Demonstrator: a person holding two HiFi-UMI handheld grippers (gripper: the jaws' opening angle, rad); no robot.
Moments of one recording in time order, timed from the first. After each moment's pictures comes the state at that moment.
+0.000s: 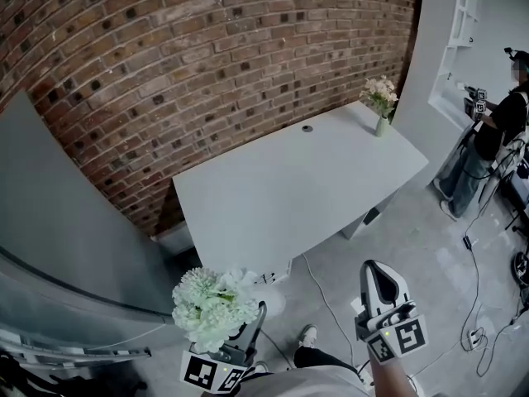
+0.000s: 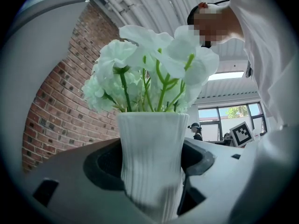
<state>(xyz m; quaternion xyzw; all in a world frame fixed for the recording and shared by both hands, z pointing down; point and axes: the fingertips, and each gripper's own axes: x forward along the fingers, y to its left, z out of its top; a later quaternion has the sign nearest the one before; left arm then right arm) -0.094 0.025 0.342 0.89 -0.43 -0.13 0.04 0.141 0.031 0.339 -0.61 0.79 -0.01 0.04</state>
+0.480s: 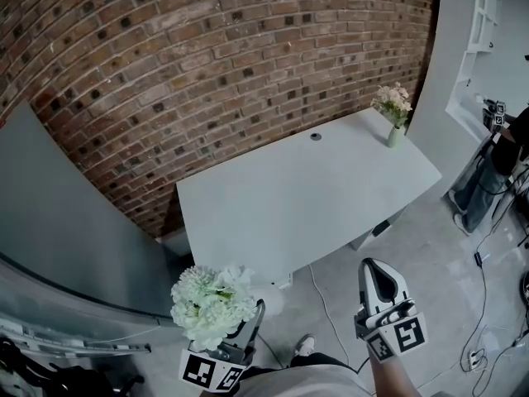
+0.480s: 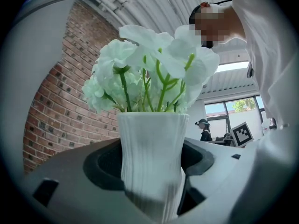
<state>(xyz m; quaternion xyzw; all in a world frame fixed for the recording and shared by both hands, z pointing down) -0.037 -0.021 0.337 0.87 -0.47 -0.11 0.03 0.196 -0.034 0.342 -0.57 0.82 -0.02 0.06</state>
